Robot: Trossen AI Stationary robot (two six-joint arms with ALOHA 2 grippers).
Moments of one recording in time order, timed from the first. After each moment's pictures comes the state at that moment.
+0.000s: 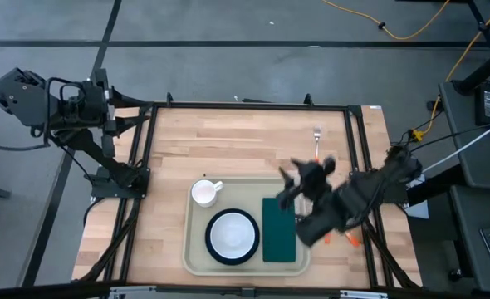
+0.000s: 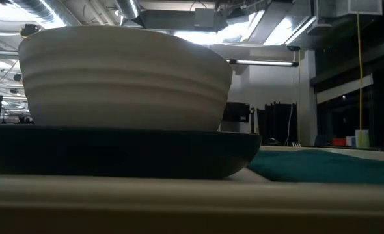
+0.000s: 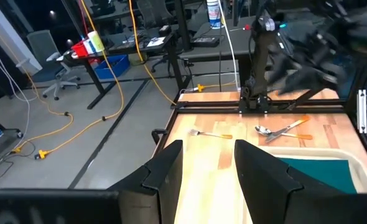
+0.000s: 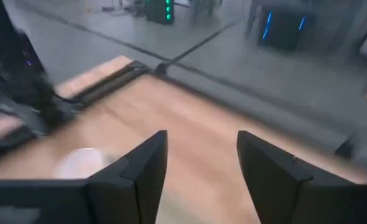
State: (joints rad) left arm -0.61 1.26 2.35 -1.57 -0.88 -0.21; right arm 0.59 1.77 1.96 -1.57 1.18 1.43
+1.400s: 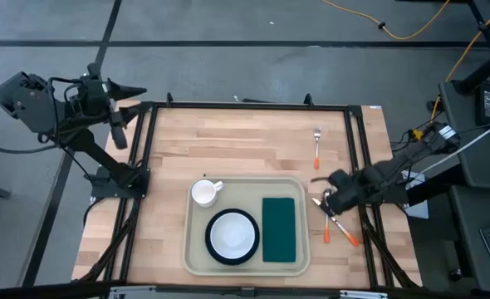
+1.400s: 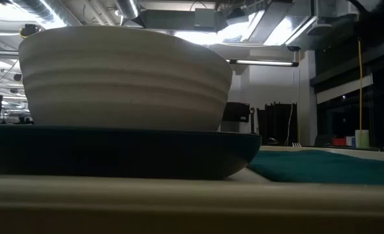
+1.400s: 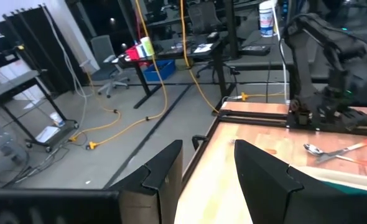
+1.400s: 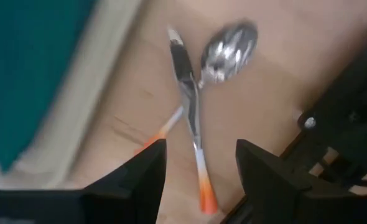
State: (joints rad) left arm -0.61 1.28 2.35 -1.57 -1.10 -0.25; right arm 0.53 1.13 0.91 -1.25 0.01 1.59
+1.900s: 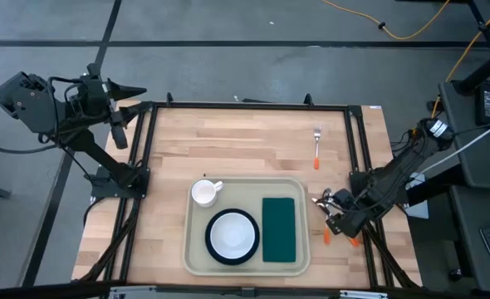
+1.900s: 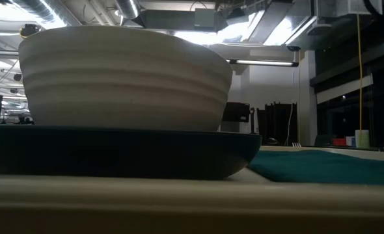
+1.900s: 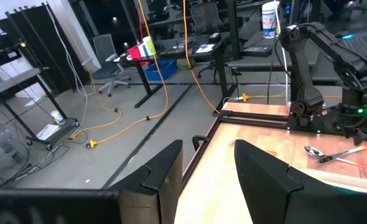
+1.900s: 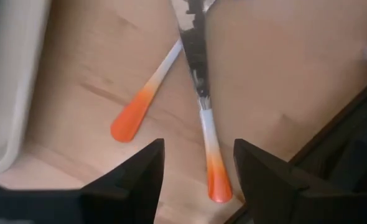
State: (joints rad) left arm -0.61 1.28 2.35 -1.57 -1.11 -0.27; right arm 0.81 1.14 0.67 -0.93 -0.05 1.88
